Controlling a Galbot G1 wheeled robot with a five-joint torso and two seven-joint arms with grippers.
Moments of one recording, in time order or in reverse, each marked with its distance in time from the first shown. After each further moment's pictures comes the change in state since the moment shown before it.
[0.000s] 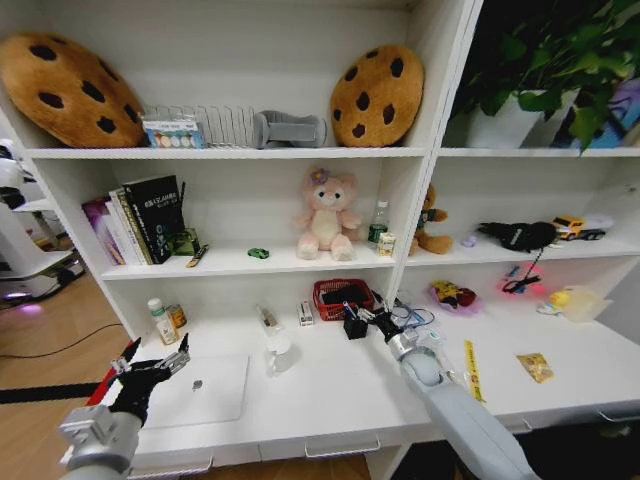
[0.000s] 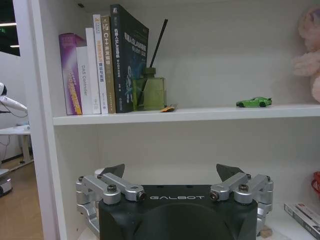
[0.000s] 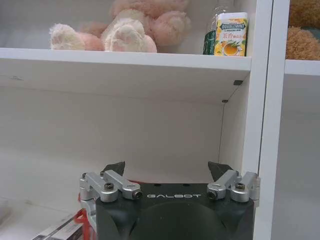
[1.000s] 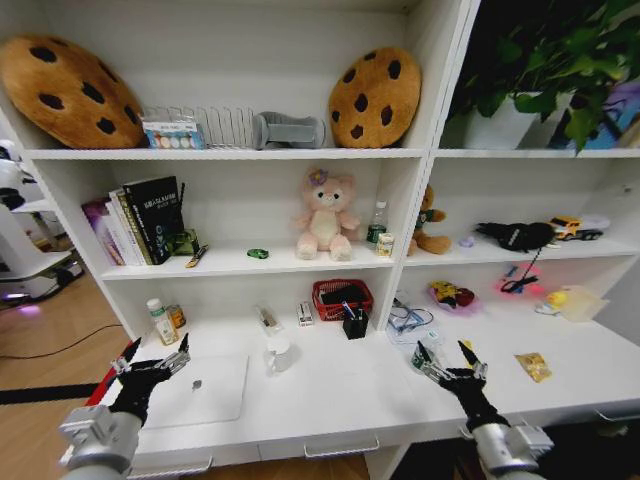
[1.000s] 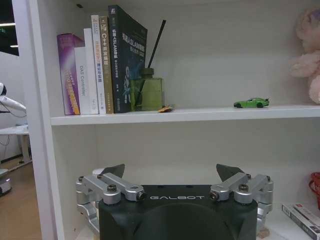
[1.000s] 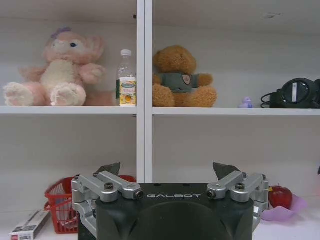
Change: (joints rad) left arm 0.000 0.000 0.000 0.000 0.000 0.000 0.000; right arm -0.894 0.159 0.639 0.683 0.011 -0.106 0.068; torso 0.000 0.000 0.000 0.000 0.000
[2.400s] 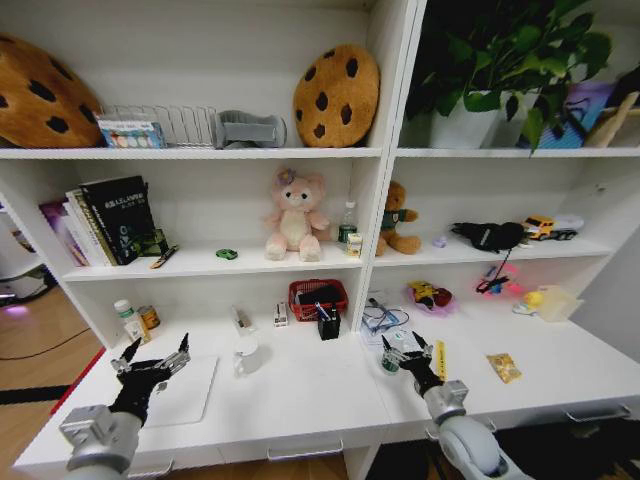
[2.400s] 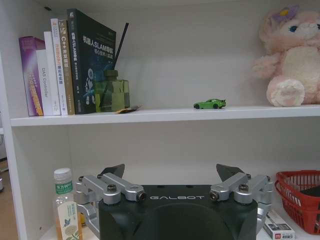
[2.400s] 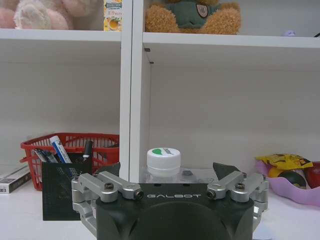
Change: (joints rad) left arm 0.000 0.000 0.000 0.000 0.000 0.000 0.000; right arm 0.472 -0.161 -0.375 -0.401 0.013 -0.046 0.015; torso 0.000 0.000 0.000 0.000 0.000
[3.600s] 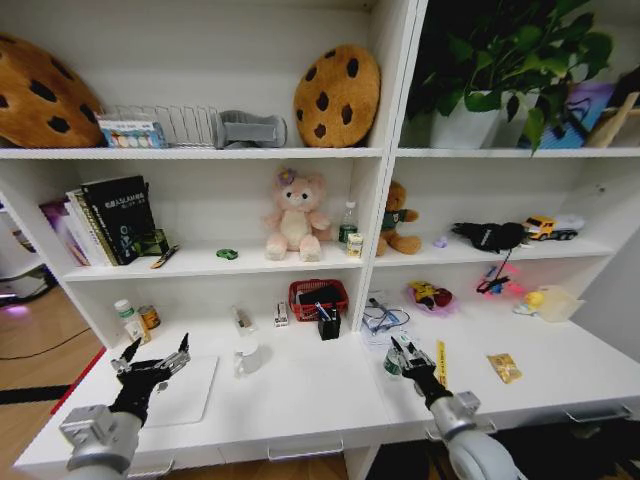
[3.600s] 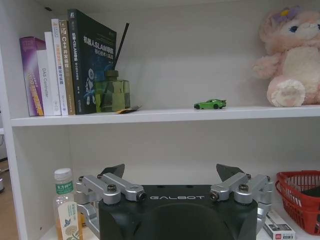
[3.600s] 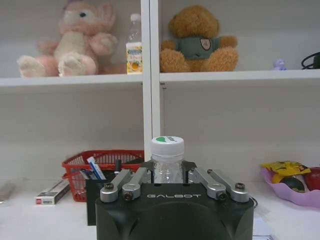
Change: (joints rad) left arm 0.000 0.000 0.000 0.000 0.000 0.000 0.000; right arm -0.393 0.052 0.215 0.348 0.015 0.004 -0.058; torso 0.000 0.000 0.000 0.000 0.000
